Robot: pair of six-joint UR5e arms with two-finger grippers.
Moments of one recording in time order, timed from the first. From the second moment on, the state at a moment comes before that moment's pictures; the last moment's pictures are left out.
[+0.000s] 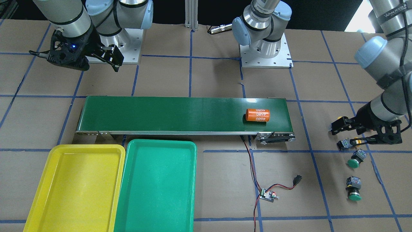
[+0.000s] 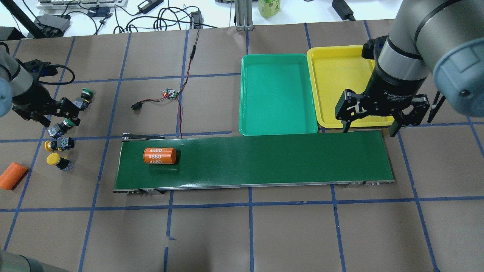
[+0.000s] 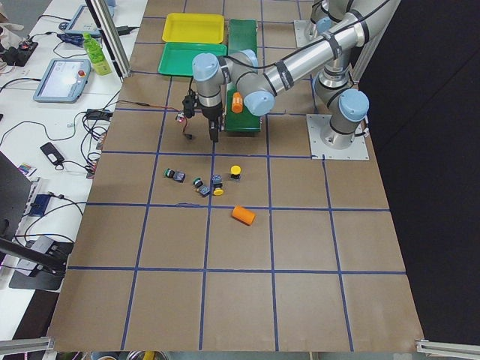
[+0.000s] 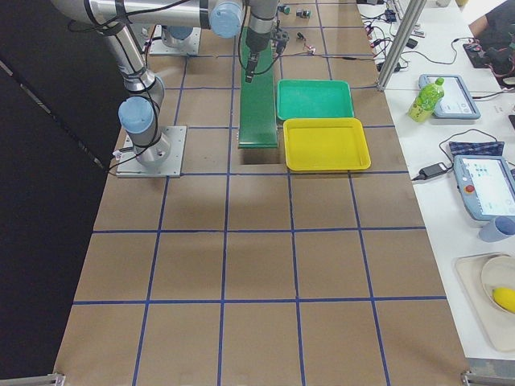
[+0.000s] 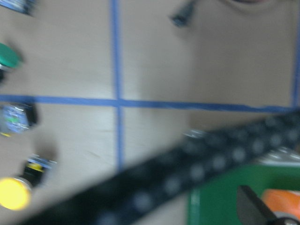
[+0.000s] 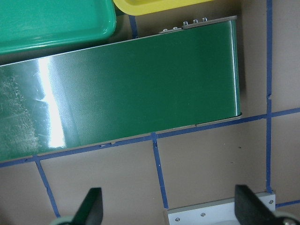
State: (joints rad) left arm -1.03 -1.87 -1.75 -1.18 1.61 0.53; right arm 1.55 -1.67 1.73 -1.45 -1.59 0.15
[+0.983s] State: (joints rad) left arm -0.90 -1.95 -1.85 -1.11 1.65 0.63; right arm 1.54 -1.67 1.73 -1.45 -1.59 0.15
